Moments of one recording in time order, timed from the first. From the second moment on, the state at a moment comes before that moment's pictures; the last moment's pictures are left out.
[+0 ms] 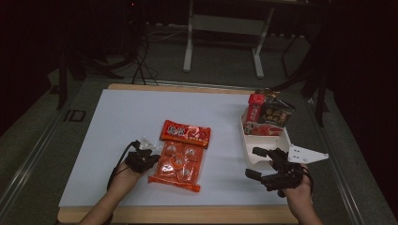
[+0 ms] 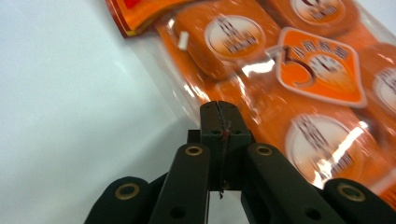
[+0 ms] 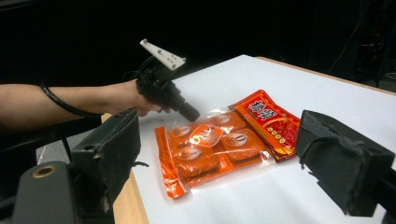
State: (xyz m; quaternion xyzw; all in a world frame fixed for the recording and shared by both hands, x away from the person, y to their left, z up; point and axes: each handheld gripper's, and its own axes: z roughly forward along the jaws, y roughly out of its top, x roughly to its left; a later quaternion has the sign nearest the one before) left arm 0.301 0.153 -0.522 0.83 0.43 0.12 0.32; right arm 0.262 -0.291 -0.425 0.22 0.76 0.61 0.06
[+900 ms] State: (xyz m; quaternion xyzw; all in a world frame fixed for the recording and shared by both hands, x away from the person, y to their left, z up) left arm 0.269 0.119 -0.526 0.85 0.40 0.07 0.34; right arm 0.260 -0.290 -0.425 0.21 0.76 0.61 0.08
